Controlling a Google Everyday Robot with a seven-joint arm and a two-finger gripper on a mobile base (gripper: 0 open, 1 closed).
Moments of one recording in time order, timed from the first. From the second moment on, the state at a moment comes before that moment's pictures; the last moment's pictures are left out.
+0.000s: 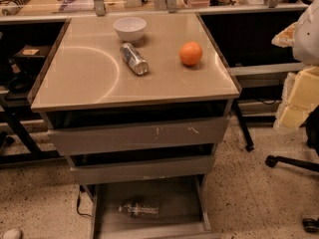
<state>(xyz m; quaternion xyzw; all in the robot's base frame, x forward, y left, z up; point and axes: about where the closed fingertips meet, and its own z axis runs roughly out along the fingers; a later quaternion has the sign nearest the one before) 0.438 -0.216 0.977 -0.60 0.78 -0.04 0.16</state>
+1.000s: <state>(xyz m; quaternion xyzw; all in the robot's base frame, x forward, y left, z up) 0.402 -0.199 0.896 -0.58 0.80 0.00 0.17</state>
